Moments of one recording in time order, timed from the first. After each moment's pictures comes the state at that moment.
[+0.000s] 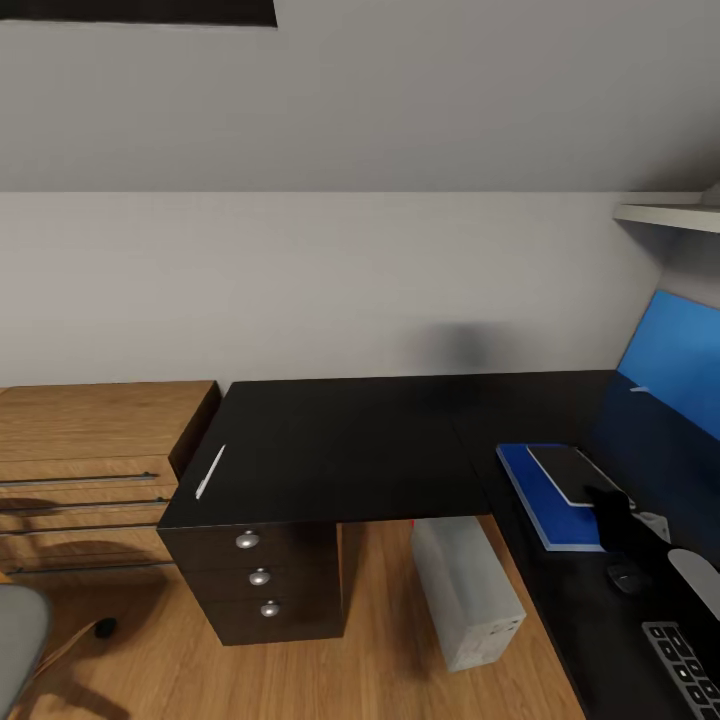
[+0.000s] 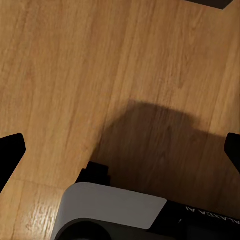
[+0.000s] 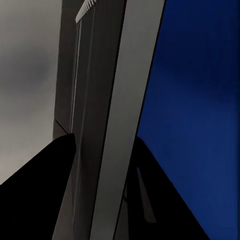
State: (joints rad) left arm -0.16 -0.05 0.22 -0.39 0.05 -0.02 0.05; right arm -0.40 -0.45 -0.03 -1.10 -1.76 0.11 -0.27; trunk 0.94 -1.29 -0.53
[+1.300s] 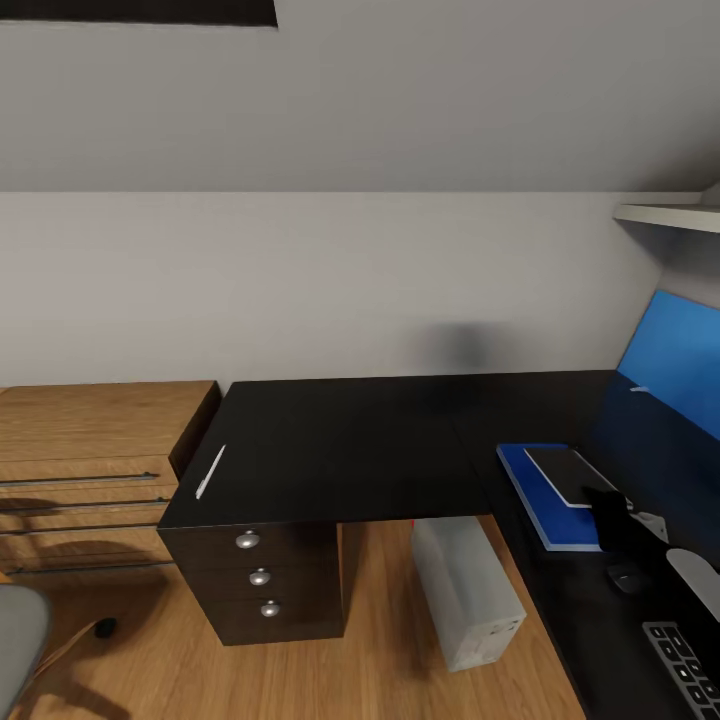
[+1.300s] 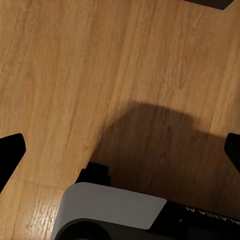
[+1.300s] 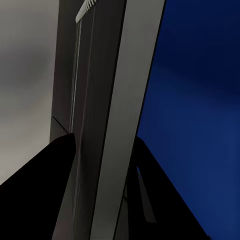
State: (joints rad) left arm -0.16 -0.05 0.22 -0.39 0.05 -0.03 0.05; right arm -0.40 -0.45 -0.02 -1.11 -1.76 0.12 -0.28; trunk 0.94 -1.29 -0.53
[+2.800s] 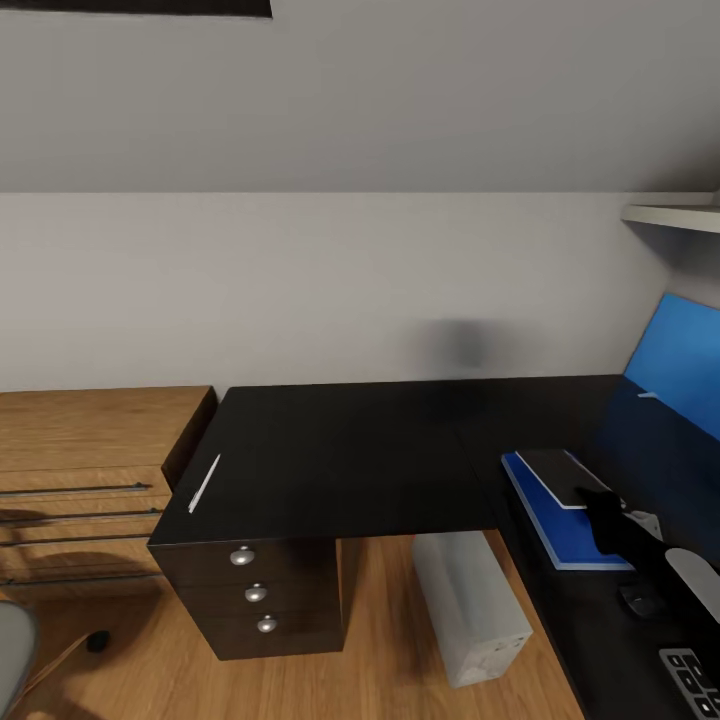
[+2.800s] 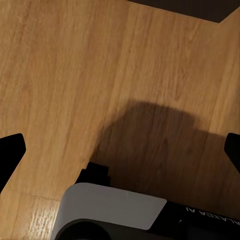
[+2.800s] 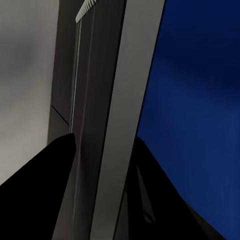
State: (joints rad) left arm -0.16 -0.05 0.22 -0.39 0.05 -0.03 0.05; right arm -0.40 -0.45 -0.02 -1.11 -1.74 0.17 -0.28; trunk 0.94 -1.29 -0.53
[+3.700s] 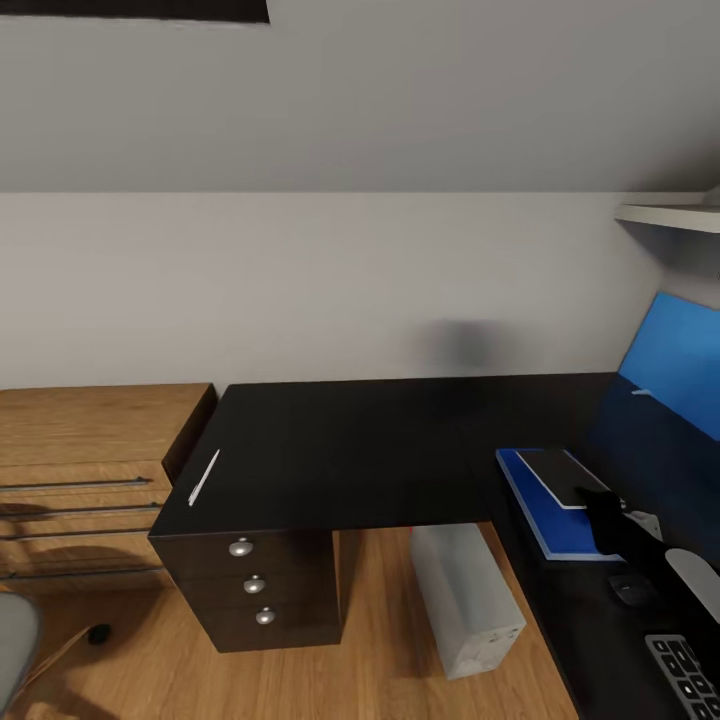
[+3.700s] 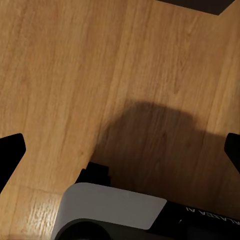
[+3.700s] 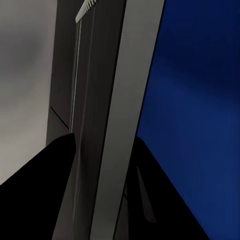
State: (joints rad) left arm -0.16 -0.05 0.22 -0.39 0.05 -0.03 0.05; right arm -0.40 -0.45 -0.02 -1.11 -1.74 0.17 -0.28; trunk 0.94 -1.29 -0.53
